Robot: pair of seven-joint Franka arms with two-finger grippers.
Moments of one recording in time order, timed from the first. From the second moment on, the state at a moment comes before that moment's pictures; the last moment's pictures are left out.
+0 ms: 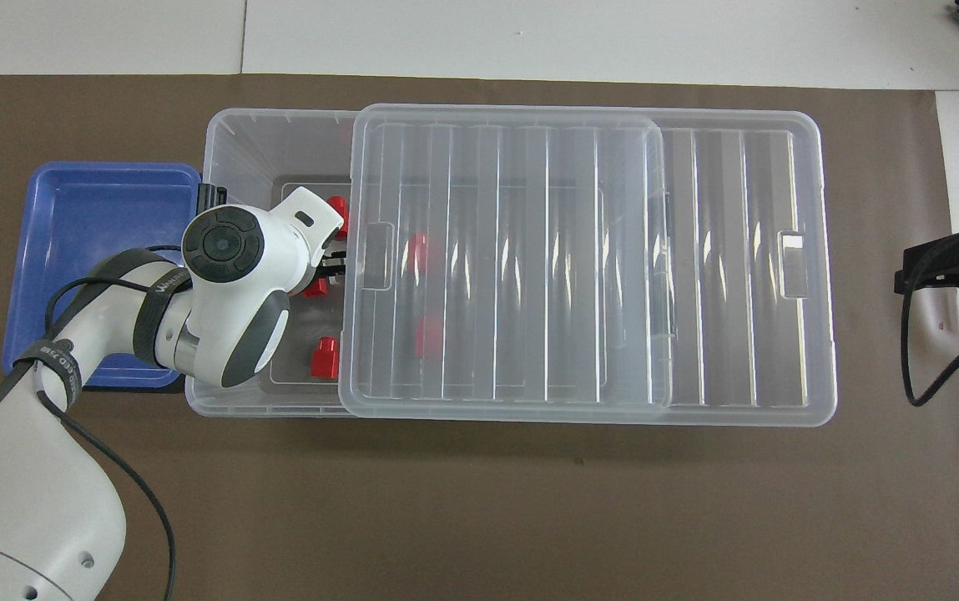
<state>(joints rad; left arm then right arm) -0.32 0.33 -0.04 -1.98 0.13 2.43 -0.50 -0.03 -0.03 -0.02 -1.59 -0.03 1.52 0.15</state>
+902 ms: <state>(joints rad) -0.32 0.24 -0.04 -1.85 0.13 2.17 -0.59 -0.03 -0.03 -0.02 -1.59 -0.03 1.52 0.15</state>
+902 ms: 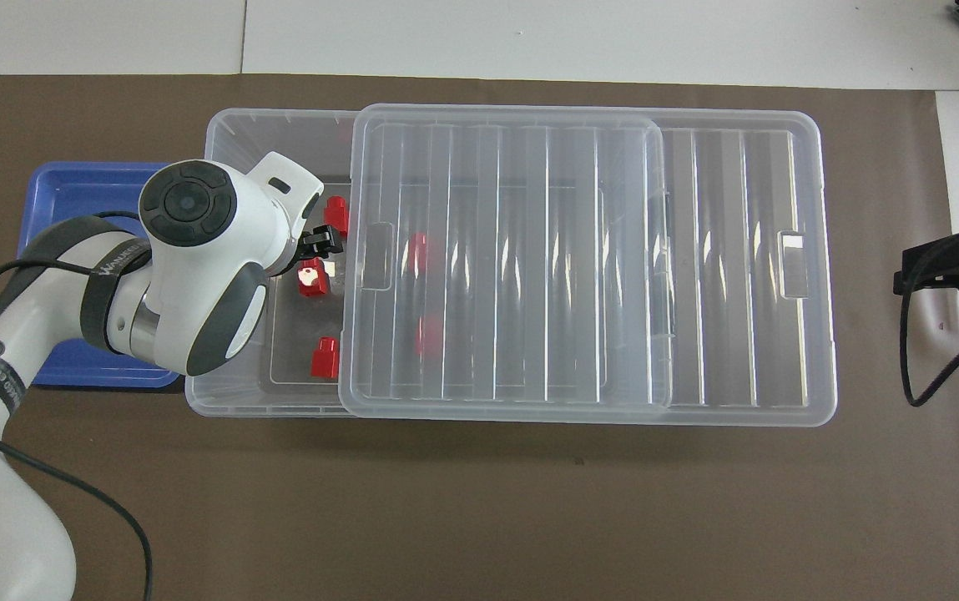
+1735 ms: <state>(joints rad) -0.32 0.14 -0.03 -1.69 0.13 1.88 -0.59 -0.04 -0.03 -0.02 -1.60 -0.03 1.54 0.11</state>
